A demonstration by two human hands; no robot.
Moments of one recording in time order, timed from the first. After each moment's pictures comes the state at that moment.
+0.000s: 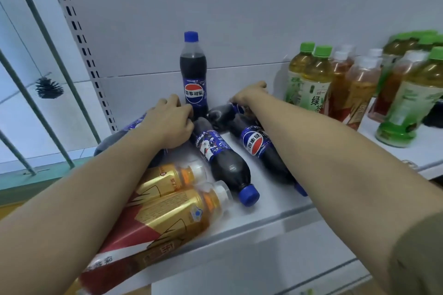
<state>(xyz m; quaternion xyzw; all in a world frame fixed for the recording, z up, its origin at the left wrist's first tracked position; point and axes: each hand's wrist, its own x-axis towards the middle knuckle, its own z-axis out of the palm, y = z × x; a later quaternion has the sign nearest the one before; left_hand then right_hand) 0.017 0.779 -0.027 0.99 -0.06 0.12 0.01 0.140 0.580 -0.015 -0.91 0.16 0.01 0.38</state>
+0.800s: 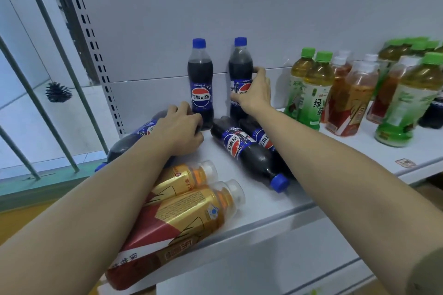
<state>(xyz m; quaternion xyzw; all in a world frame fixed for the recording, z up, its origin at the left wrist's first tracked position) -0.002 0.777 -0.027 0.99 -0.09 0.09 -0.01 0.118 0.583 -0.022 -0.85 -0.01 -0.24 0.48</state>
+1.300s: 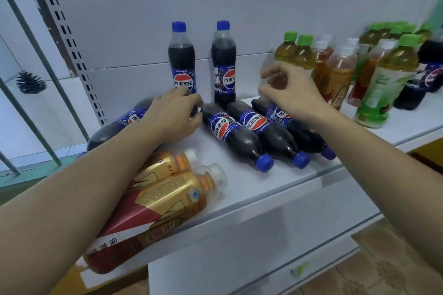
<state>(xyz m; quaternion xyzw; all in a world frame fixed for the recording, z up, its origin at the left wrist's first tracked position) -0.011 0.754 -0.019 0.97 -0.17 0.17 0.03 -0.007 0.481 -0.001 -0.88 -0.11 -0.21 0.42</state>
